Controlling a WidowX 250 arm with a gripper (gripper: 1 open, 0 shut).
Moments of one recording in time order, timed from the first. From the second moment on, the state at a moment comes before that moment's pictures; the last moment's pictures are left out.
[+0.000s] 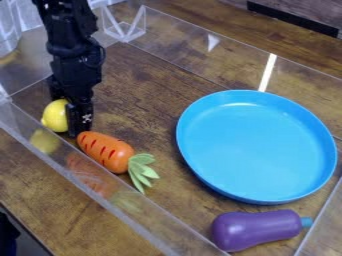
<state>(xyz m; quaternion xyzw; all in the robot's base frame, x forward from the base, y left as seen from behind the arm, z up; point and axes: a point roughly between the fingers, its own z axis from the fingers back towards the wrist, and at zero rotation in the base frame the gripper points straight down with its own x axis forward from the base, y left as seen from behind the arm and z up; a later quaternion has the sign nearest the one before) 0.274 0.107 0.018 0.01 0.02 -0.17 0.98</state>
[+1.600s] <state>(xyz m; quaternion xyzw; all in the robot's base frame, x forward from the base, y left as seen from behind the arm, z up) 0.309 -0.009 0.115 0.07 0.02 -0.28 0.96</state>
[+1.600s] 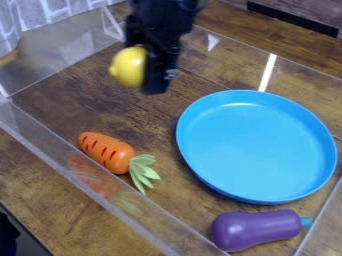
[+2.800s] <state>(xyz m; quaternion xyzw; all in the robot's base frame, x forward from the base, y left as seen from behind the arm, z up) 0.314 -0.092 0.098 0.08 0.01 -0.29 0.95</state>
